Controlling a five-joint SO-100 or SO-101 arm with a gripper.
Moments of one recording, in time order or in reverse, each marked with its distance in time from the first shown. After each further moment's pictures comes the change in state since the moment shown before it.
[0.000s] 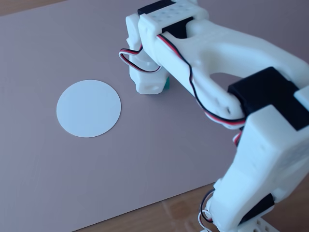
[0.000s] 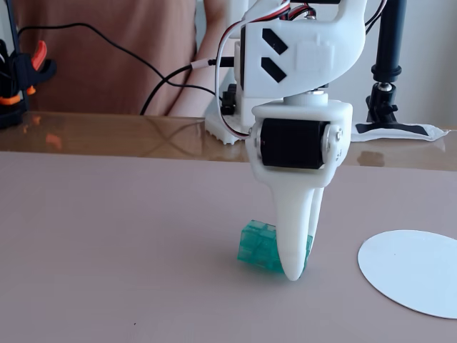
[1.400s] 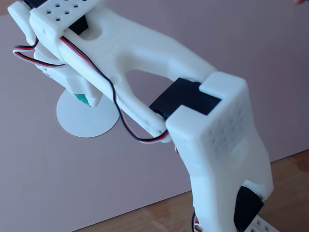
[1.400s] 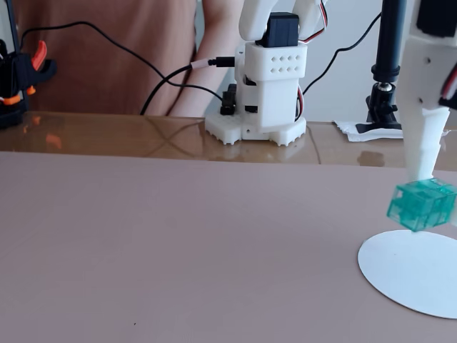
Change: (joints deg) arm -20.2 -17.4 -42.7 35.2 -32.2
